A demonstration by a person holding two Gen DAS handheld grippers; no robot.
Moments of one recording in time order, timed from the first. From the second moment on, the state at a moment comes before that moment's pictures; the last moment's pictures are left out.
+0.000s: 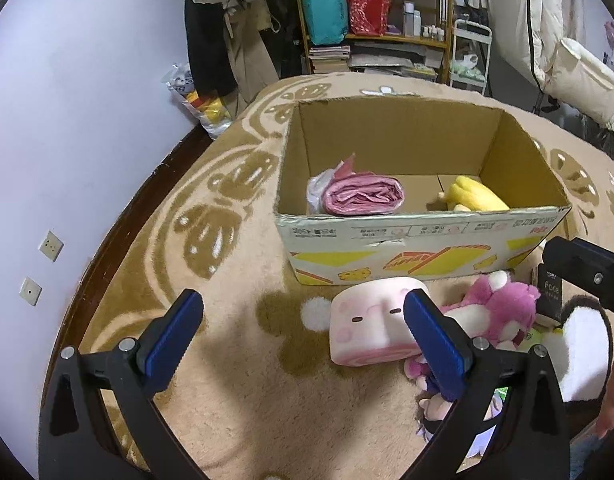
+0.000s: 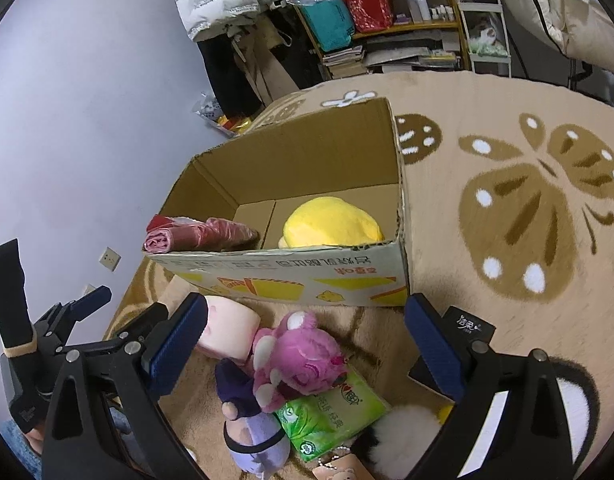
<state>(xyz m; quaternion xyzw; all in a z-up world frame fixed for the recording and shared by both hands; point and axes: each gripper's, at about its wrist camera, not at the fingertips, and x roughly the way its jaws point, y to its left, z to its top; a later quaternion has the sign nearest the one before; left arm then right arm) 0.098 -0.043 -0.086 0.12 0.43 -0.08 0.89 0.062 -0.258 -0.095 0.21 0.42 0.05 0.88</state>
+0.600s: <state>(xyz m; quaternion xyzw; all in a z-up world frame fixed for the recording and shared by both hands) 0.108 -0.052 -0.110 0.14 0.46 -0.07 0.88 0.075 -0.256 -0.122 0.22 0.46 0.05 0.86</state>
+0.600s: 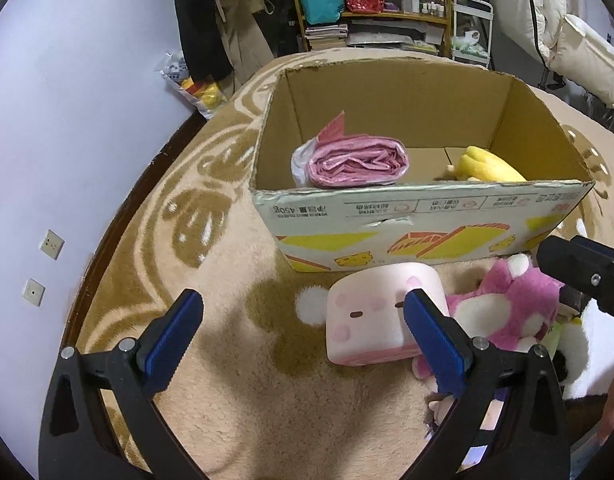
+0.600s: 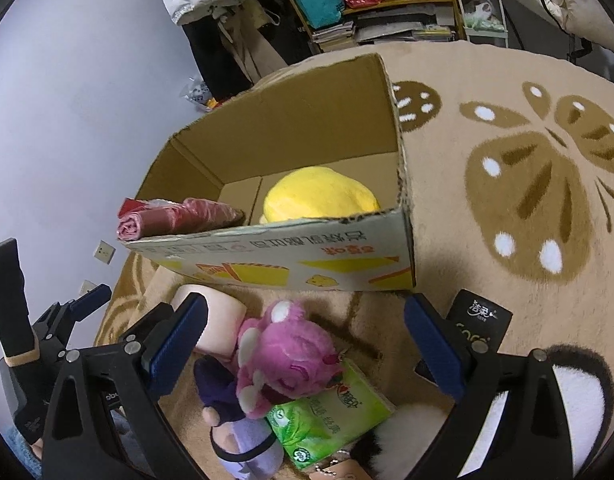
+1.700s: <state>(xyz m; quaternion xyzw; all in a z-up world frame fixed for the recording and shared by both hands) 0.114 -0.073 -0.137 0.12 0.50 -0.13 0.85 0.085 -0.262 -0.148 0.26 0.51 0.06 0.82</state>
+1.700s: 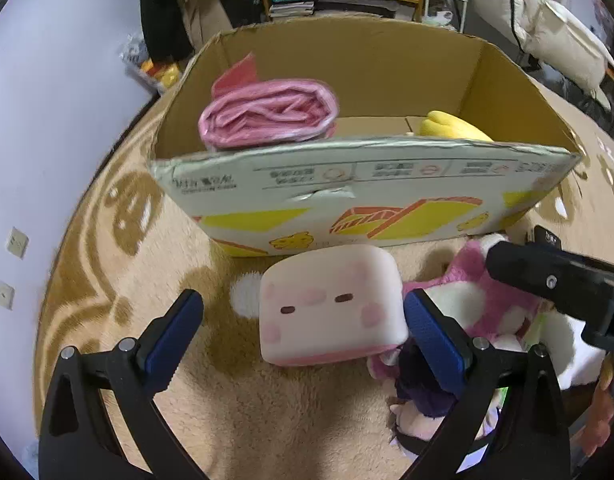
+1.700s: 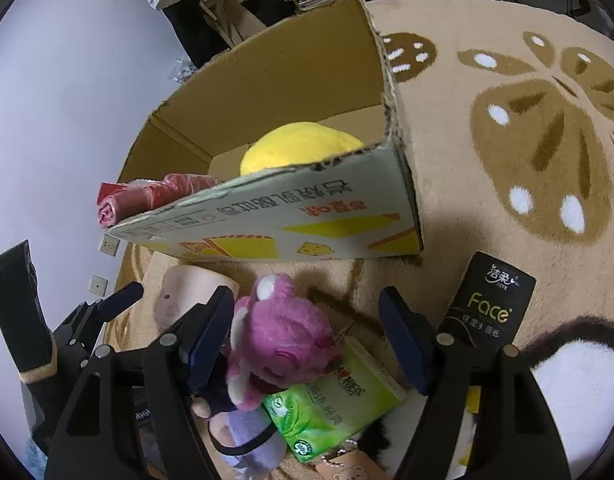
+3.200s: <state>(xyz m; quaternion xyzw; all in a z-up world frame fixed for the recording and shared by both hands) 0.109 -0.060 -0.146 0.07 0.52 -0.15 0.84 0.092 -0.244 -0.155 0.24 0.51 0.07 0.82</state>
